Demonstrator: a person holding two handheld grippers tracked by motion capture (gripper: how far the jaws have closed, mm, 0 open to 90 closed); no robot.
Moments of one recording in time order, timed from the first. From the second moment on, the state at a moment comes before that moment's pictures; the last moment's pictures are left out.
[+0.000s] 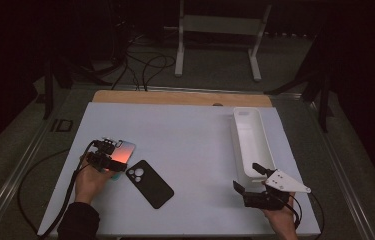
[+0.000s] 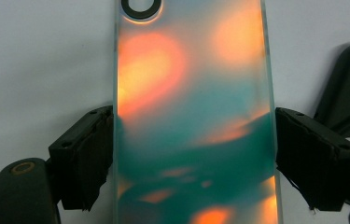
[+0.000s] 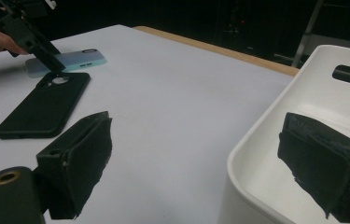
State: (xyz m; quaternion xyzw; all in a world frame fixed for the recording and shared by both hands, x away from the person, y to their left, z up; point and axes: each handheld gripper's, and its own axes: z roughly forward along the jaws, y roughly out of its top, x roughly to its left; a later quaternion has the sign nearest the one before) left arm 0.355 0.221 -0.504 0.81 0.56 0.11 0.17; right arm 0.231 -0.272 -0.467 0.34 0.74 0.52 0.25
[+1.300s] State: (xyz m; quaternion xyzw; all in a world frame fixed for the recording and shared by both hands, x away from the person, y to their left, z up) left arm 0.275 0.166 -0.414 0.79 0.42 0.22 0.40; right arm 0.262 -0.234 -0.437 0.34 0.74 0.56 0.15
